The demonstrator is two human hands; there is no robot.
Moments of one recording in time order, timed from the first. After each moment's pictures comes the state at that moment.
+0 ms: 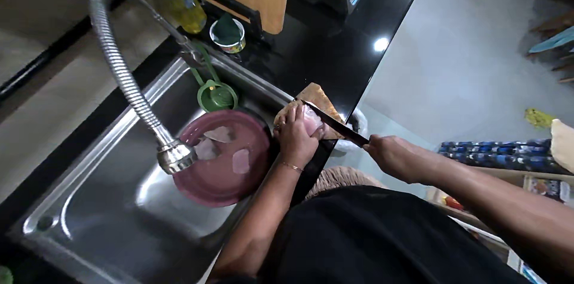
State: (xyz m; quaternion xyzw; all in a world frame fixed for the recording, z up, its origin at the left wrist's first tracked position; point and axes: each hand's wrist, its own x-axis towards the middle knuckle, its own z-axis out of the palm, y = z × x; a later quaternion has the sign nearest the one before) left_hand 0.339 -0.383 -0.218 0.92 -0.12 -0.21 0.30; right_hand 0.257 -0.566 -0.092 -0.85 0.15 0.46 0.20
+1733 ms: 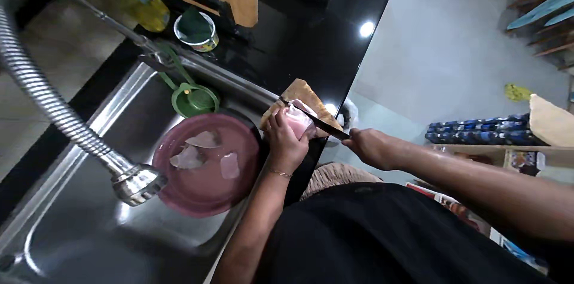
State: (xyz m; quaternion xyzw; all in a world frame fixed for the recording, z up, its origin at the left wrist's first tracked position) left_hand 0.332 -0.382 -0.240 0.91 -0.12 -0.15 0.36; right_hand 0.272 -0.570 -0.138 -0.84 0.14 0.47 0.22
